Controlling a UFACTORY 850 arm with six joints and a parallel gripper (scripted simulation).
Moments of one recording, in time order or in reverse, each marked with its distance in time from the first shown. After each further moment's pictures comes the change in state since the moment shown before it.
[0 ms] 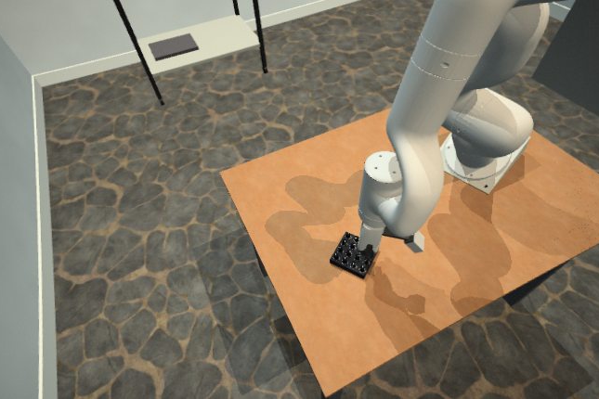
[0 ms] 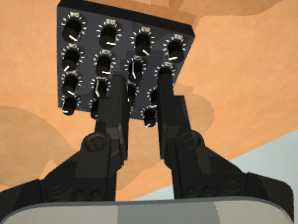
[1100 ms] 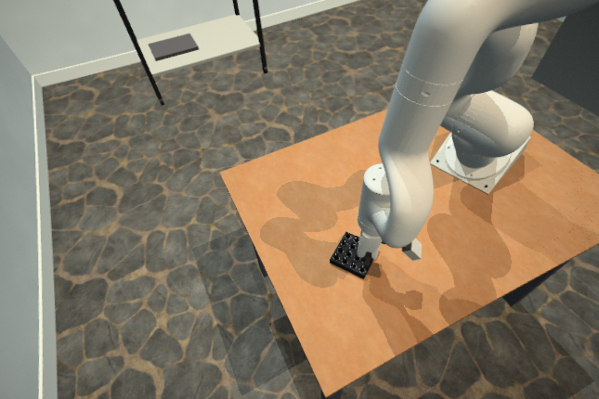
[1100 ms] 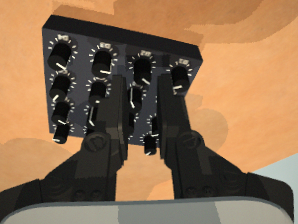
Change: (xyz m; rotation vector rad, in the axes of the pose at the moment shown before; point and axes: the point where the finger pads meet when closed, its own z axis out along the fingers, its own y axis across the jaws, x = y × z) arm 0.001 0.001 0.033 0.003 -0.002 0.000
